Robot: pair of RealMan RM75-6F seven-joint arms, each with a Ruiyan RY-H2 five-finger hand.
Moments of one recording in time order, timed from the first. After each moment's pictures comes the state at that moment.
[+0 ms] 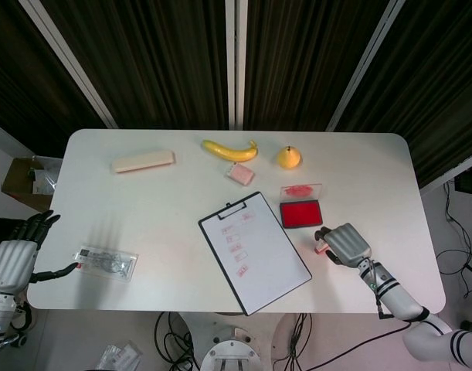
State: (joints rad) left arm -0.11 -1.14 0.00 -1.49 1.55 1.46 -0.10; right arm 0.53 -1.38 -0.06 -1.38 -1.51 0.98 -0.16
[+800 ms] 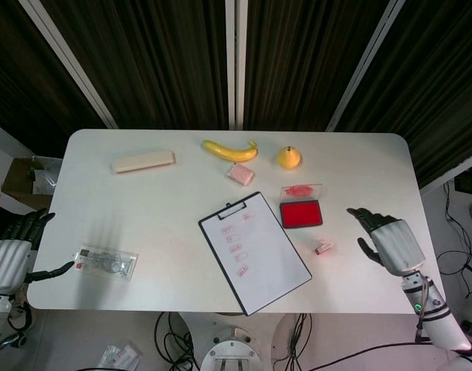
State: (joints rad) left arm -0.10 -1.12 -0.01 -1.52 1.56 1.49 -0.09; right arm 0.32 -1.18 -0.03 -1.56 -1.62 1.49 -0.13
